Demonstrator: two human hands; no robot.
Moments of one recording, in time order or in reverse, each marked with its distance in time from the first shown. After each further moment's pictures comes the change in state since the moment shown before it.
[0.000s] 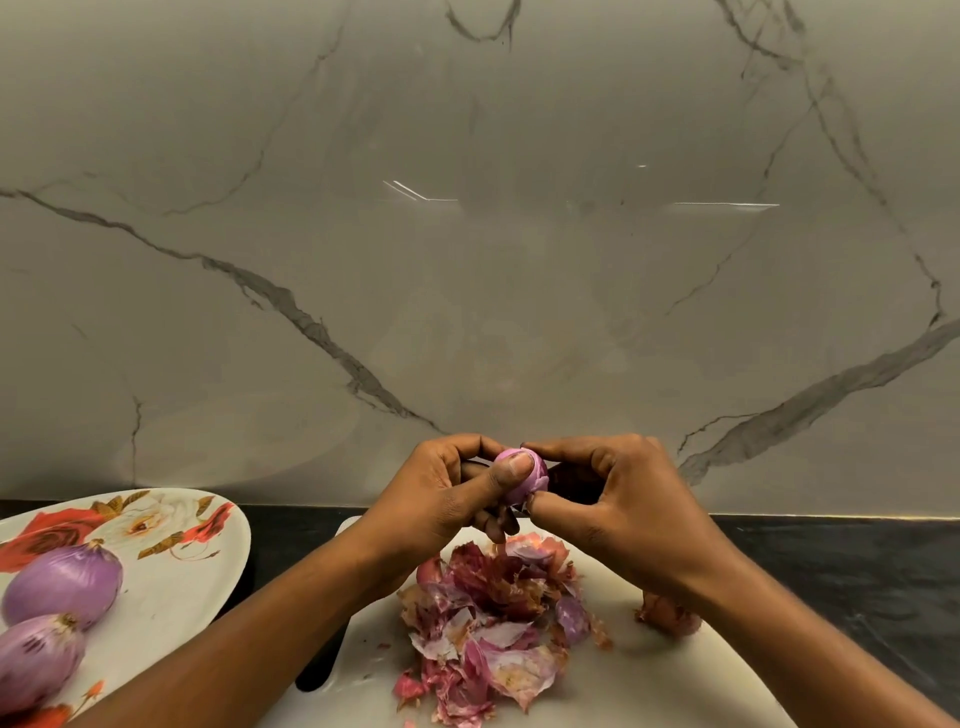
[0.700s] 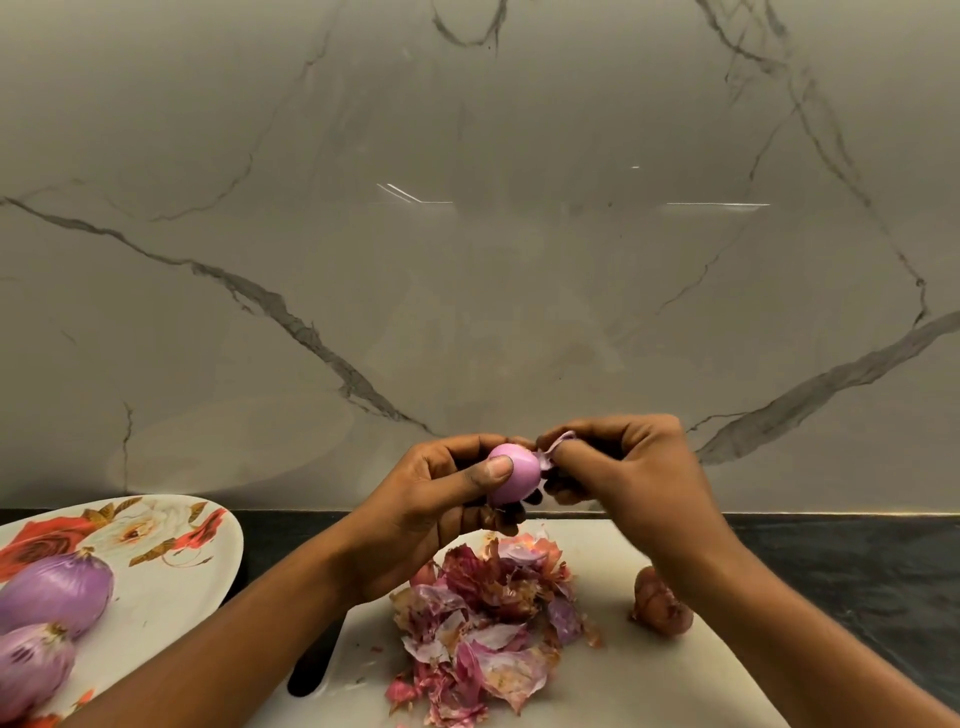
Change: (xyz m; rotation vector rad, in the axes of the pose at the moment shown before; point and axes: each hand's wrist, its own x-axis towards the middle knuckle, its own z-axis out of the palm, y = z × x) left_hand -0.002 0.002 -0.006 -0.236 -0.180 -0.011; right_hand 0.007 0.006 -0.005 0.263 0.261 0.195
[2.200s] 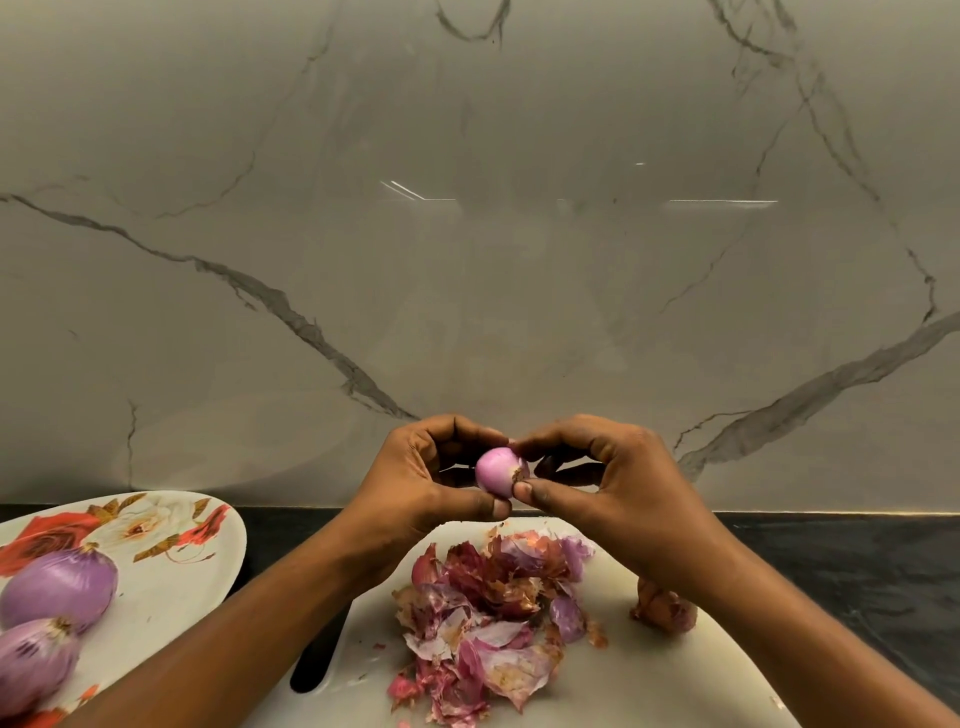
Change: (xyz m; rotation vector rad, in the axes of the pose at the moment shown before) left_hand 0.004 -0.002 -0.009 0.293 0.264 0.102; right_hand 0.001 0.007 -0.002 -0.315 -0.224 -0.198
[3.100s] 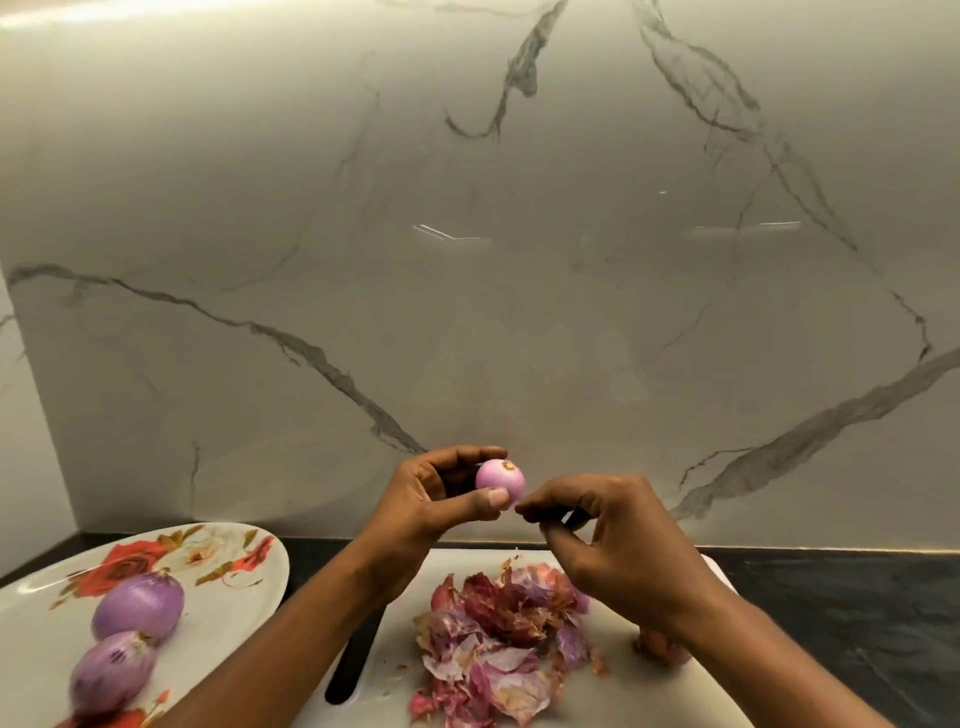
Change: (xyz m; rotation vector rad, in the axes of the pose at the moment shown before) left_hand -0.002 0.015 -0.001 -0.078 0.063 -0.023; right_hand -0.008 -0.002 -0.001 -0.139 0.003 -0.153
